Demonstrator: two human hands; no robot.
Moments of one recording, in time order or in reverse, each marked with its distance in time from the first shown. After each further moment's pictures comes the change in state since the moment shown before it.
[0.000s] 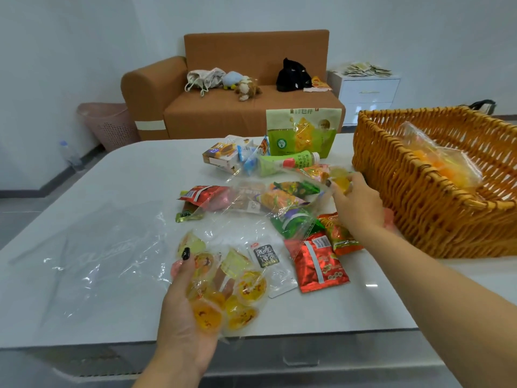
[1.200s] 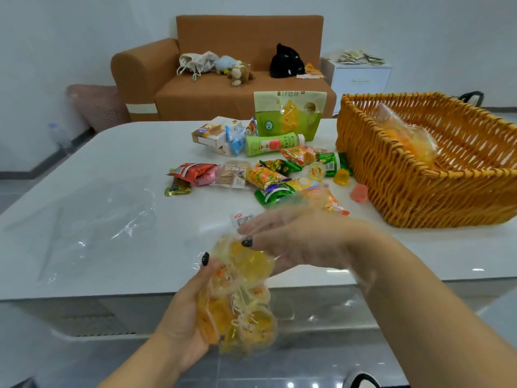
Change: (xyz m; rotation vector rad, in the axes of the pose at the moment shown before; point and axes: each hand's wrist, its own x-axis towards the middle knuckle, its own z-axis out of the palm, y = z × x) left_hand -0.036 -0.033 -0.031 0.167 -0.345 -0.348; right_hand -0.129 -0.068 -0.088 0.577 -1.228 0.054
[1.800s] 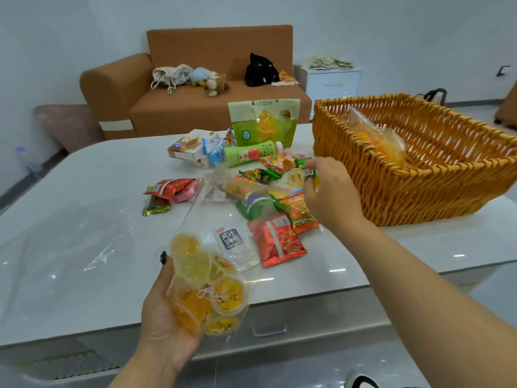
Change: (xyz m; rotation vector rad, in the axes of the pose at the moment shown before) left_hand 0.025 0.011 0.003 -0.166 -0.006 0.166; right_hand 0.041 0.052 -0.102 -0.853 1.195 -0.430
